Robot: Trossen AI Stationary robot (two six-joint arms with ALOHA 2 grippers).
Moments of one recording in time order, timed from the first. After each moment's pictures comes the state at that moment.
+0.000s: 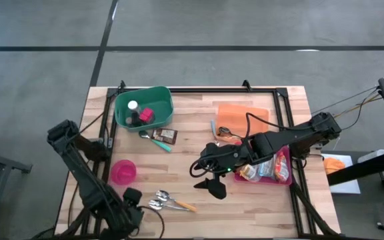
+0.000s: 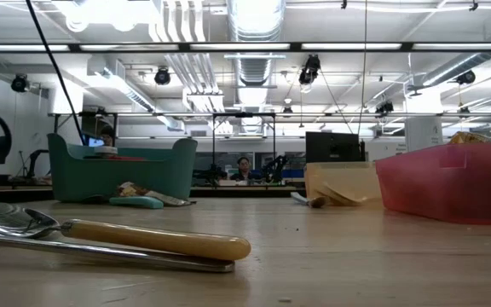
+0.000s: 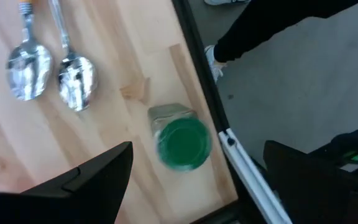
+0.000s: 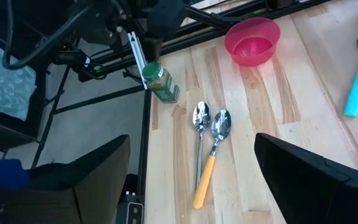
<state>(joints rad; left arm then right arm) -0.90 1.65 1.45 -1.08 0.11 -0.58 0.35 1.65 1.60 -0.53 0.02 0.57</state>
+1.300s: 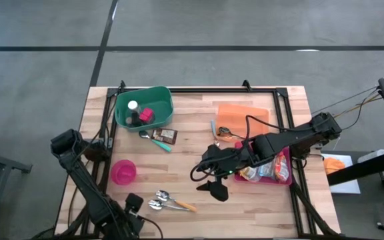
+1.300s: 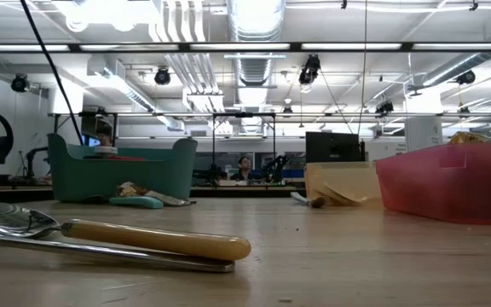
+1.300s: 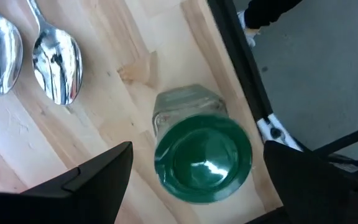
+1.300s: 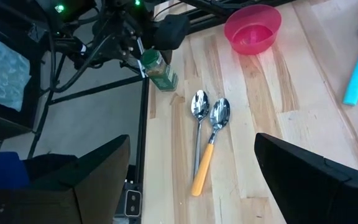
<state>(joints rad) -0.97 1.77 1.36 -1.02 0.05 -0.53 0.36 1.65 1.60 -0.57 0.03 0.57</state>
